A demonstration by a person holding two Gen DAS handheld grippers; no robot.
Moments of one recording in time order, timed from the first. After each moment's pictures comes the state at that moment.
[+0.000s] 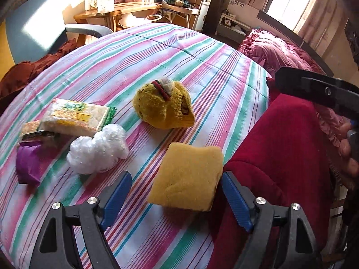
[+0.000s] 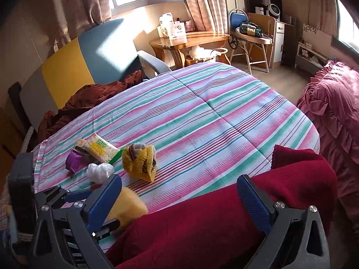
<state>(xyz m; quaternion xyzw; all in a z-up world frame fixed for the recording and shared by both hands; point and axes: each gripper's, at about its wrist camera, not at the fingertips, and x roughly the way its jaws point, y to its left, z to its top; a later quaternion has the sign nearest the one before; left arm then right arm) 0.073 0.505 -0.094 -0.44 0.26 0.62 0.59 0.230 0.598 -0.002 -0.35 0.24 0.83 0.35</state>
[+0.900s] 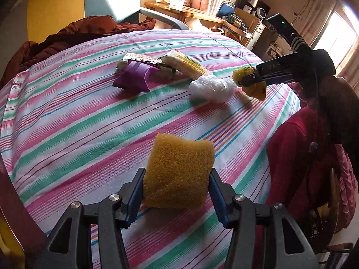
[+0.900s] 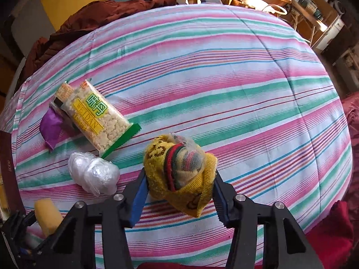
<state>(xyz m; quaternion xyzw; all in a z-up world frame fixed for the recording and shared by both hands) 0.007 0.343 -0.096 -0.48 0.17 0.71 0.48 0.074 0.633 -0.080 -0.57 0.21 0.75 0.24</state>
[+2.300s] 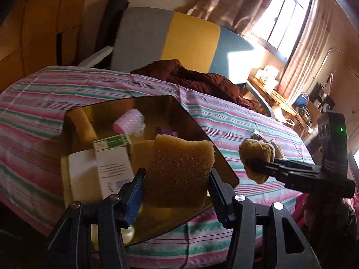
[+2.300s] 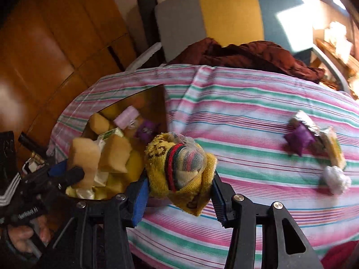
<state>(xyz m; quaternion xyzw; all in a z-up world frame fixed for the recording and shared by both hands) -0.043 0.038 -0.003 -0.41 -0.05 0.88 0.25 0.002 0.291 -0.008 -0.44 0.13 0.89 -0.06</state>
